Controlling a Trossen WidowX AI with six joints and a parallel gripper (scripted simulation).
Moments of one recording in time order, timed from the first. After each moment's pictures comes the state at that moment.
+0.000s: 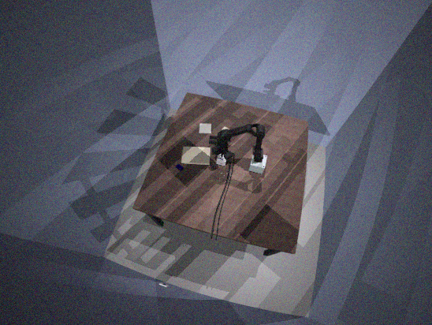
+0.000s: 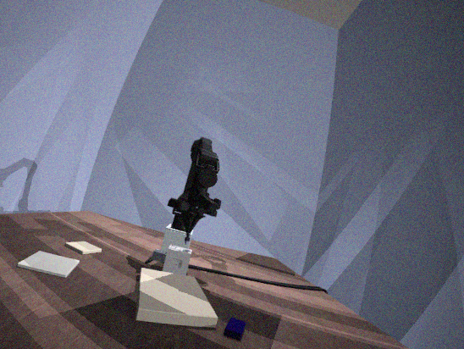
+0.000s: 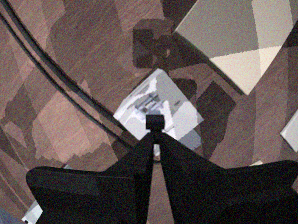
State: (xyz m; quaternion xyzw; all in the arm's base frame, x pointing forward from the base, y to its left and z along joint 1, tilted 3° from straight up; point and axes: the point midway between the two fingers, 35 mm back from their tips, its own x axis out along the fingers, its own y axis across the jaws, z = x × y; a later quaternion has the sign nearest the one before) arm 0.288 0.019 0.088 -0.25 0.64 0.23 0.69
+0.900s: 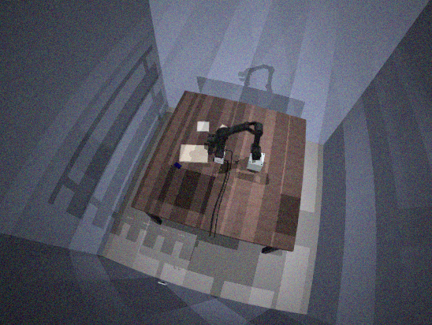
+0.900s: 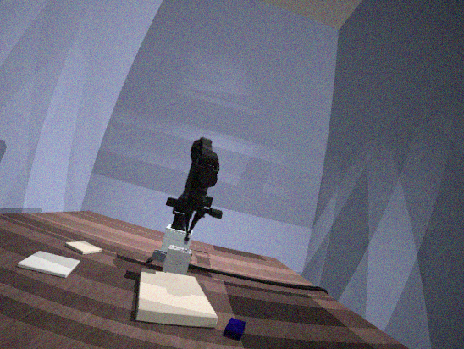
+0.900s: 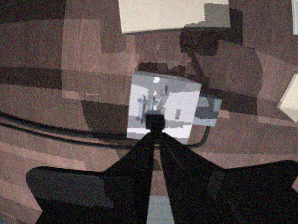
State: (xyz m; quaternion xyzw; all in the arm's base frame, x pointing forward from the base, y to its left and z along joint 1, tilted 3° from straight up) arm 0.288 0.019 0.088 0.01 0.68 0.00 0.74
